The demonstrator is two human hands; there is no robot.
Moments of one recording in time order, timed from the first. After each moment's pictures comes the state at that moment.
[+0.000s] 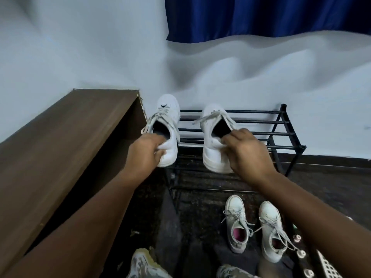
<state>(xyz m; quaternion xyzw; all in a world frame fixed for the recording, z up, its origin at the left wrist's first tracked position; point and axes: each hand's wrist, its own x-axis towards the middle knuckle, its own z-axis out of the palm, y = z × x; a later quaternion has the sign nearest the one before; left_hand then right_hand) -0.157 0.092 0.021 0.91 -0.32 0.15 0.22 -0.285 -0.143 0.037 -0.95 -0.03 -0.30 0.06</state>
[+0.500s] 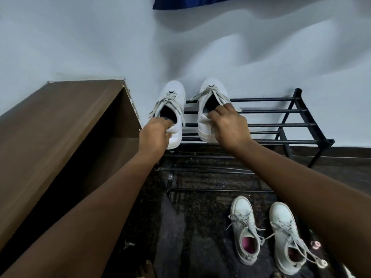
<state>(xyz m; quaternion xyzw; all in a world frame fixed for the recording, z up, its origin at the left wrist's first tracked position) -0.056 0.015 -0.049 0.92 -0.29 0.17 0.19 -0.145 -0.179 -0.033 -0.95 -0.01 -0.31 0.01</state>
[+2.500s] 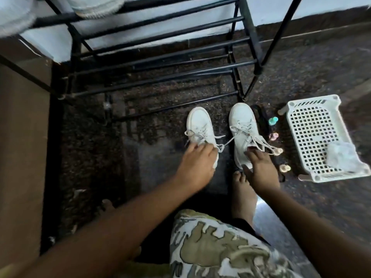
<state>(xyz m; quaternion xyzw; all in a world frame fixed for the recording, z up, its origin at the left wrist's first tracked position) -0.295 -0.098 -0.296 0.83 -0.55 -0.13 0.02 -0.453 -0.242 -0.383 -0.92 0.33 0.03 0.21</state>
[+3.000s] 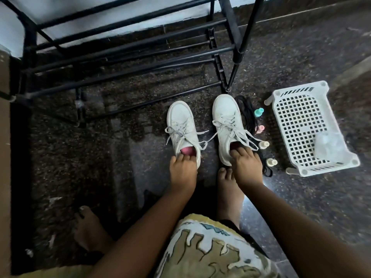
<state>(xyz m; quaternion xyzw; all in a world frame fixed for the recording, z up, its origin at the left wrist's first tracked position) -0.330 -0.122 -0.395 0.90 -0.40 -0.17 -0.06 -0.452 -0.253 -0.403 -0.94 0.33 0.04 0.10</state>
